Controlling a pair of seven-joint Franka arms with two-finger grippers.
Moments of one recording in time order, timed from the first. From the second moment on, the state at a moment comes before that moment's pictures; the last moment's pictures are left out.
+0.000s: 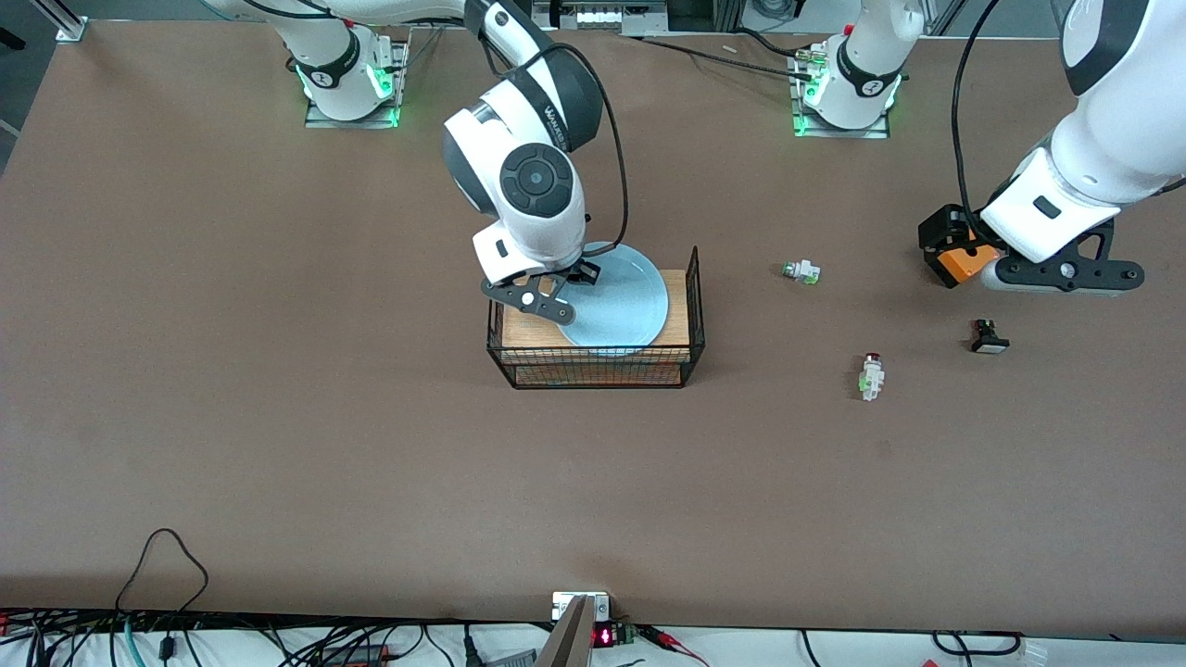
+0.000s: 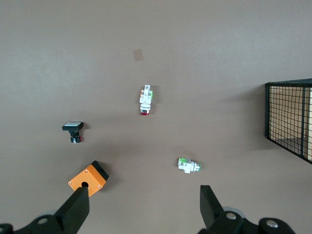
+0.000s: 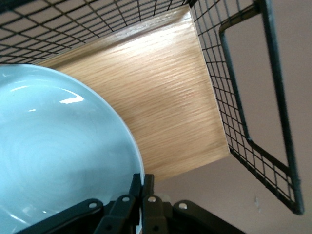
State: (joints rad) left arm -0.01 0.08 -0.16 -1.59 0.07 1.59 -0.11; right arm 0.80 0.63 -0.10 -1.28 0.12 1.78 1.03
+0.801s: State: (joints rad) left arm -0.01 0.08 -0.16 -1.59 0.07 1.59 -0.11; right arm 0.80 0.64 -0.11 -1.27 0.11 1.79 1.03
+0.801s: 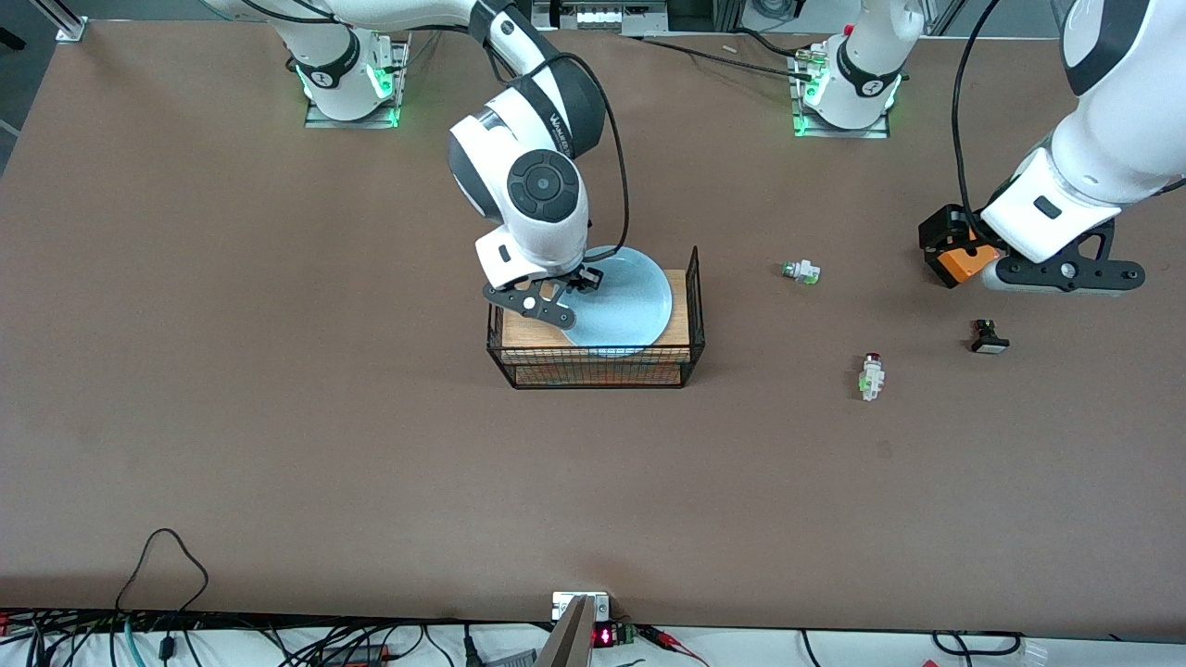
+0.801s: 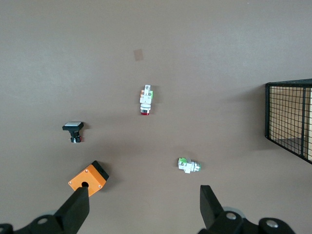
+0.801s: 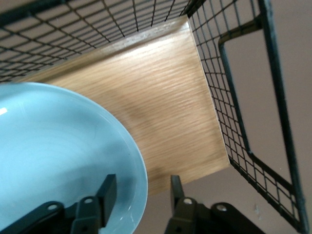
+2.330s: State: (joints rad) left arm 0.03 0.62 -0.15 -1.69 0.21 2.10 0.00; right arm 0.50 0.40 -0.50 -1.14 0.10 1.48 0.01
